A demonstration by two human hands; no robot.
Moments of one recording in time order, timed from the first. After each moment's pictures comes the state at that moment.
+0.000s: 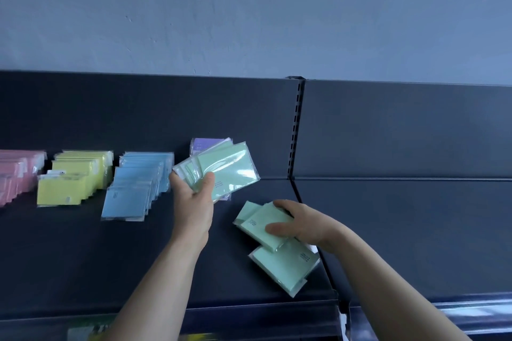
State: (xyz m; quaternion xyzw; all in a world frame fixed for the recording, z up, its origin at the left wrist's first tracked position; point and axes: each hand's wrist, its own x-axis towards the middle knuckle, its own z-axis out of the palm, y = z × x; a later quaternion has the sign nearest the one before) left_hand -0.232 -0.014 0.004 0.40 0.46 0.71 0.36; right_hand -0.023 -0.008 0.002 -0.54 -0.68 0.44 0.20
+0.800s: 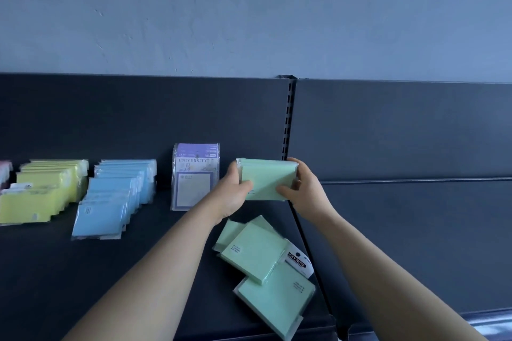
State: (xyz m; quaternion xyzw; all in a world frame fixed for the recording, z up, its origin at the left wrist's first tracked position) left_hand -0.195 0.066 0.010 0.65 0.55 0.34 0.40; right_hand -0.007 0.066 -0.005 -0.55 -0.63 0.33 0.45
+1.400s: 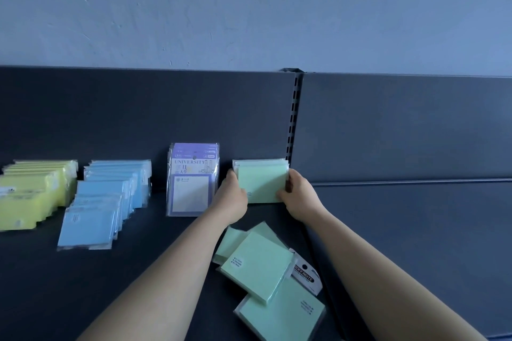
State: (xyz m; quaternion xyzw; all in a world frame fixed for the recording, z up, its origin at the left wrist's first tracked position) left_hand -0.185 0.096 -0.015 0.63 0.68 0.27 0.27; right_hand -0.018 0.106 -0.027 -0.60 -0.63 0.31 0.37
